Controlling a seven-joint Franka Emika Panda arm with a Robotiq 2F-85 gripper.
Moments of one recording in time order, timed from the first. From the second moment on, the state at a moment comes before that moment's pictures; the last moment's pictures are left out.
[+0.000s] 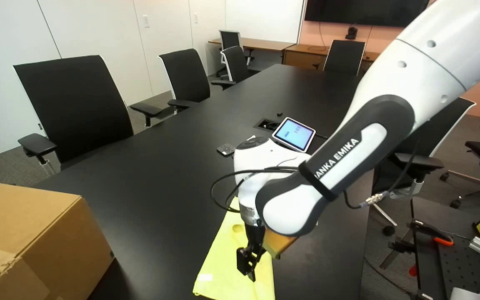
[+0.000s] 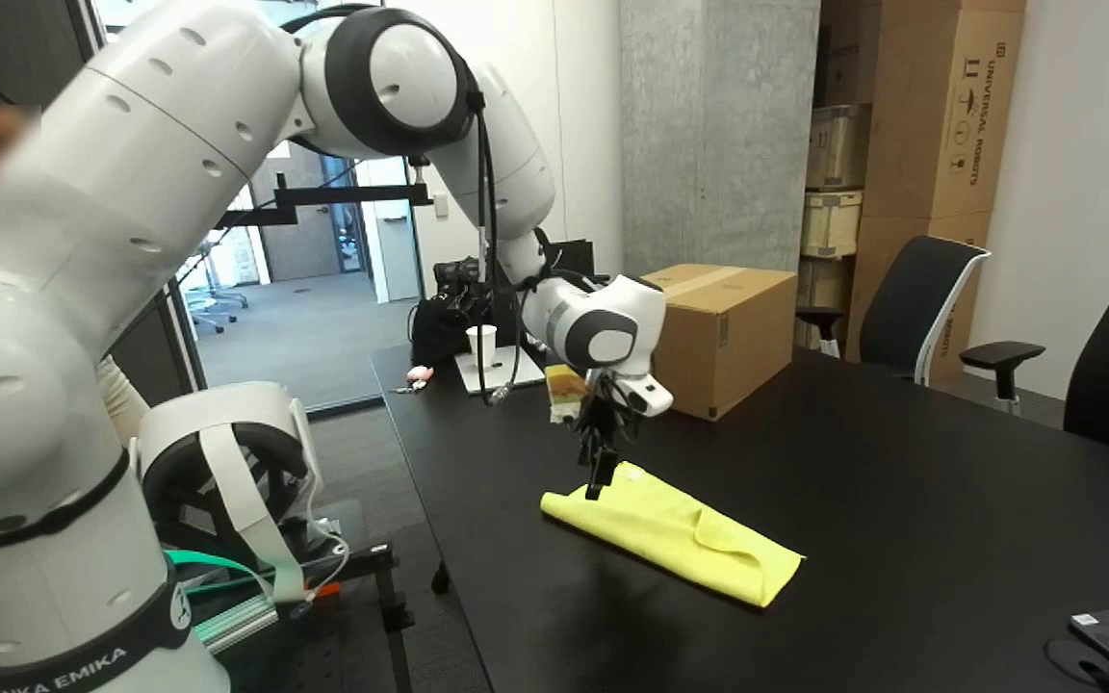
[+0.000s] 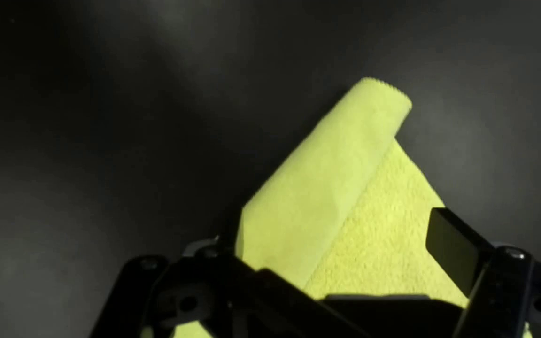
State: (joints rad) arm 0.29 0.75 0.06 -1.84 0.20 2.40 0.45
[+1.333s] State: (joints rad) arm 0.74 0.75 -0.08 -1.94 -0.26 2.49 0.96
